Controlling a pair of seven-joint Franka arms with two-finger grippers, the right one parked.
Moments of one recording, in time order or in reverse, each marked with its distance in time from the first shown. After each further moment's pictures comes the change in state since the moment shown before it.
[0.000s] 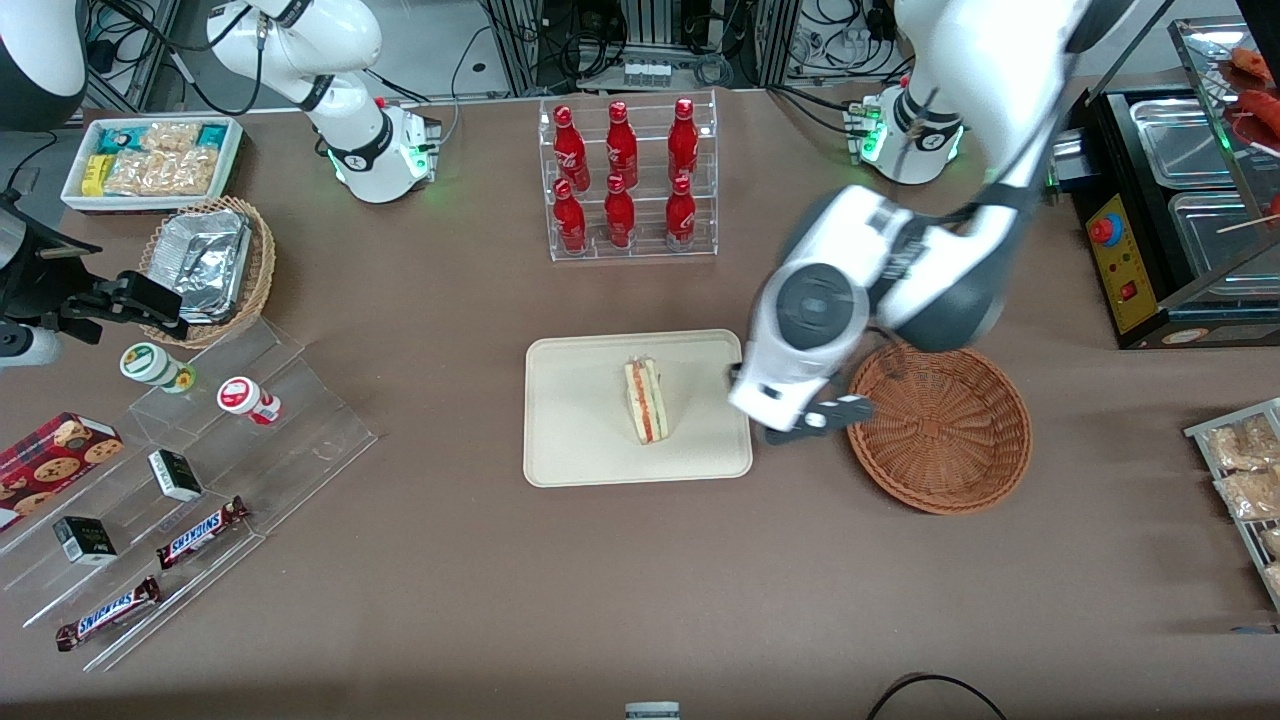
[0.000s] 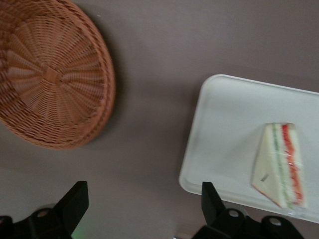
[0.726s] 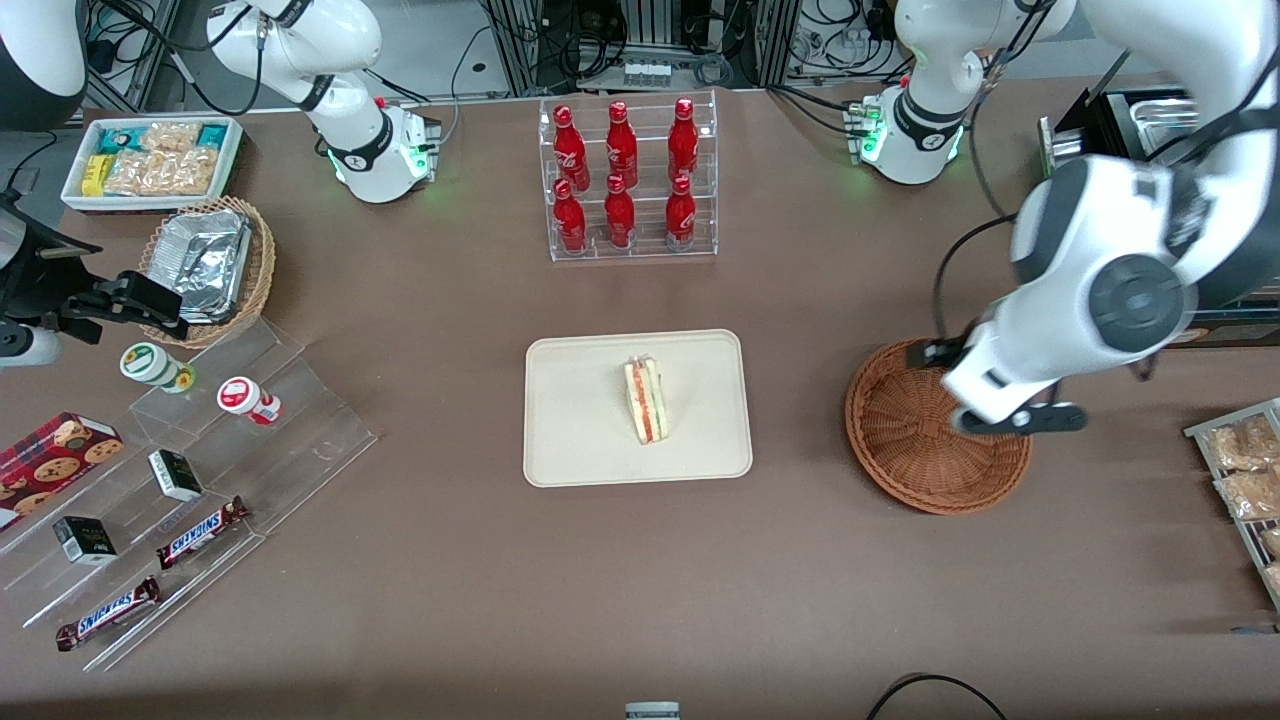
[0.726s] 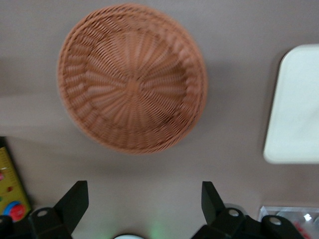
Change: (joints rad) arm 0.297 -0.257 0.025 -0.221 -0.056 -0.065 0.551
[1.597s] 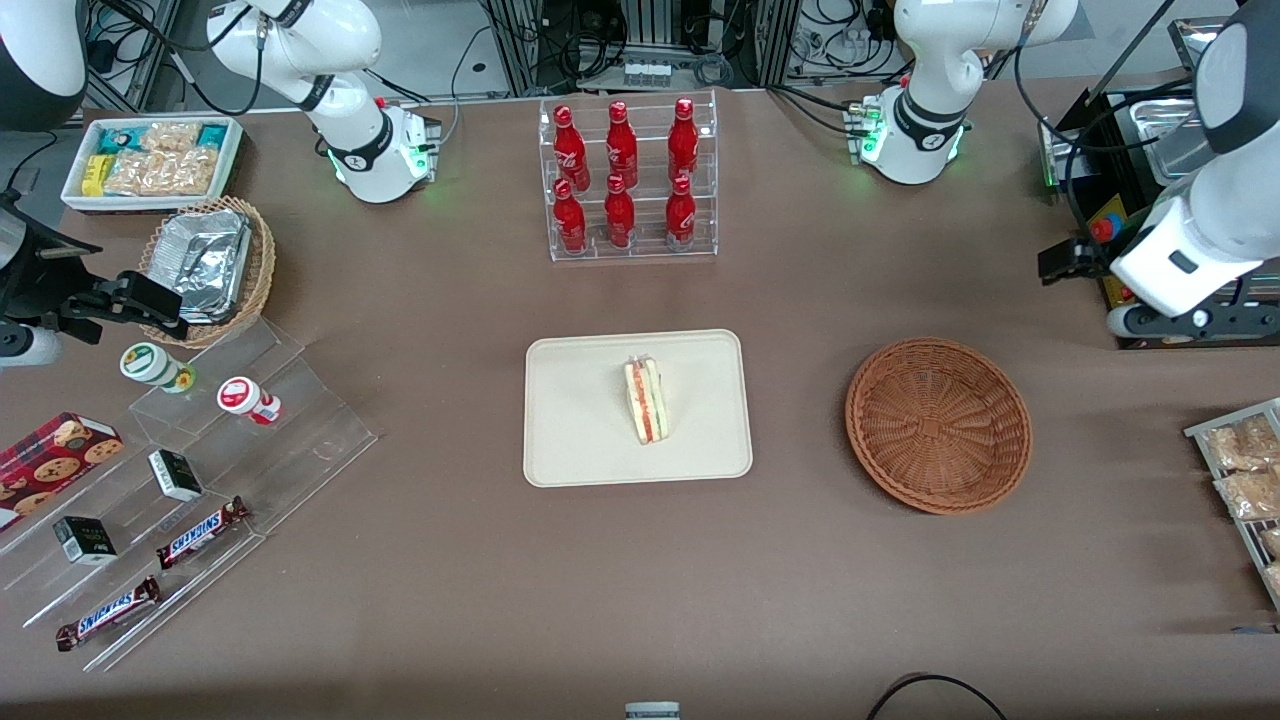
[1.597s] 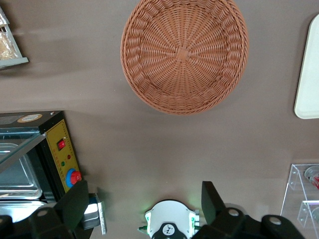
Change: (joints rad) arm -0.128 -0.222 0.307 -0.021 -0.013 -0.161 0.231
